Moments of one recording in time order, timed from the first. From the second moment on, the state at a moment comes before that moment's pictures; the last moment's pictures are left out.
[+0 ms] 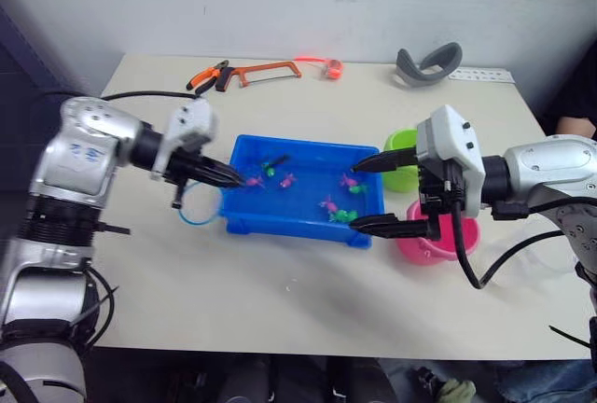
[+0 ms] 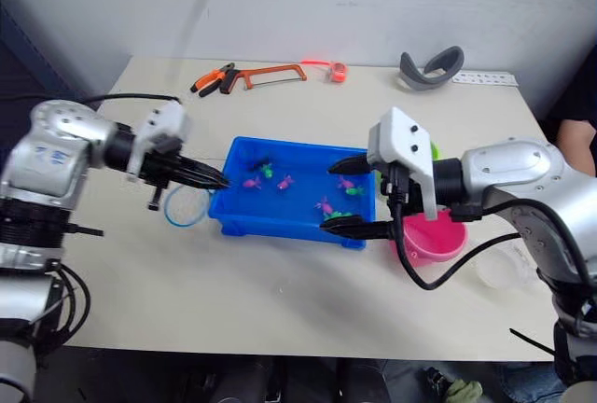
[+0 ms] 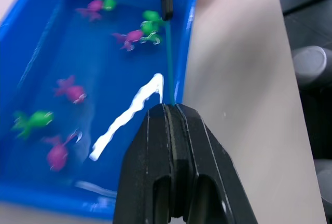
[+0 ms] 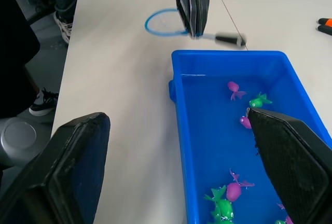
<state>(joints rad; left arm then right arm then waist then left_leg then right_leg) -0.92 0.78 -0.22 0.18 -0.18 0.53 -1.45 -0.74 -0.94 0.09 -0.47 0.74 0.83 1.03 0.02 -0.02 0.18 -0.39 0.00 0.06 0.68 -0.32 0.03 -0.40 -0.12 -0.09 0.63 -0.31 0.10</state>
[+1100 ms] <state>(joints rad) -0.98 0.67 -0.33 0.09 -0.18 0.49 -1.47 -0.79 -0.83 0.20 -0.45 0.57 0.85 1.02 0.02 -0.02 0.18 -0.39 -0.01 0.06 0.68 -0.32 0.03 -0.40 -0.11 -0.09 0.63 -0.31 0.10</state>
